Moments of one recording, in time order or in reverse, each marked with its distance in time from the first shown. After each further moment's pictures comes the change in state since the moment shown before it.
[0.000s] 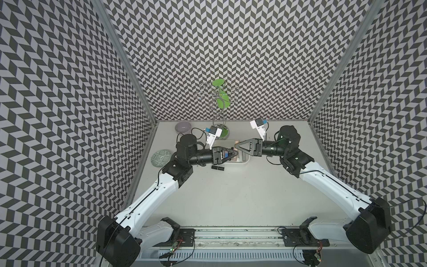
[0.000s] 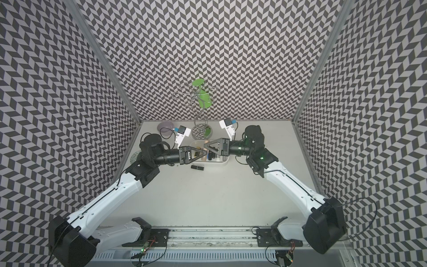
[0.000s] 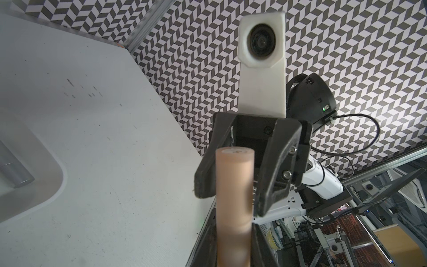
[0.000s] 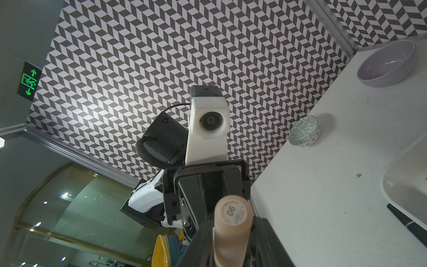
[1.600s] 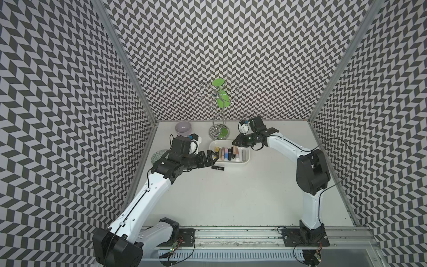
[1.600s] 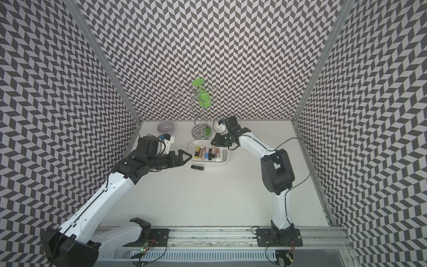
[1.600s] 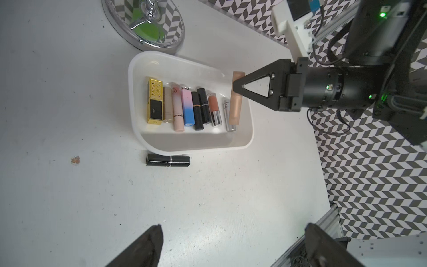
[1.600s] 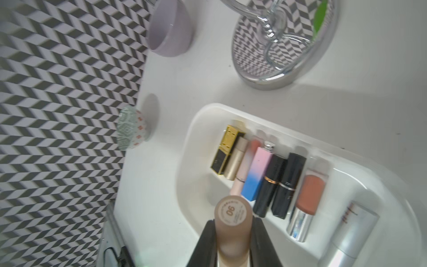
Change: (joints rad) left arm 0.153 -0.042 0.078 -0.736 -0.489 0.322; right arm -0.093 0.745 0.595 -0.712 0.433 -0.484
